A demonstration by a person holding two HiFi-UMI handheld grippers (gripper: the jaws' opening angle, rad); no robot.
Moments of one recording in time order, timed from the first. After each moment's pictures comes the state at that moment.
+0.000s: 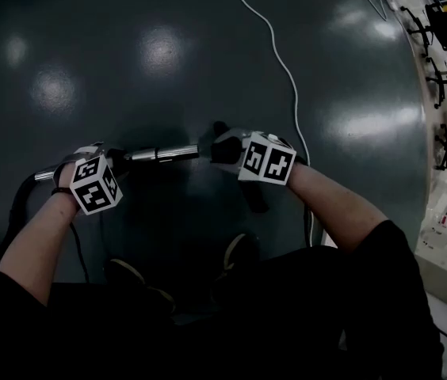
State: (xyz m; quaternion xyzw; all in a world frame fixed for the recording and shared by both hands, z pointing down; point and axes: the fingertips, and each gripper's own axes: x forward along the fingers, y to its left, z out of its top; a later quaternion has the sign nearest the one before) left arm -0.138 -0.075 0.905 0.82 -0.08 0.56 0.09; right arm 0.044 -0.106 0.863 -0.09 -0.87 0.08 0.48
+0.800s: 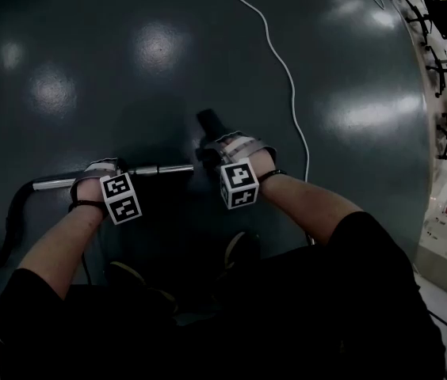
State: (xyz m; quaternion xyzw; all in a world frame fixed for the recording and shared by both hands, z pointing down) left arm -0.137 -0.033 0.986 0.73 -0.04 0.68 0.07; right arm 0.062 -0.092 0.965 -0.09 -0.79 -0.20 0.57
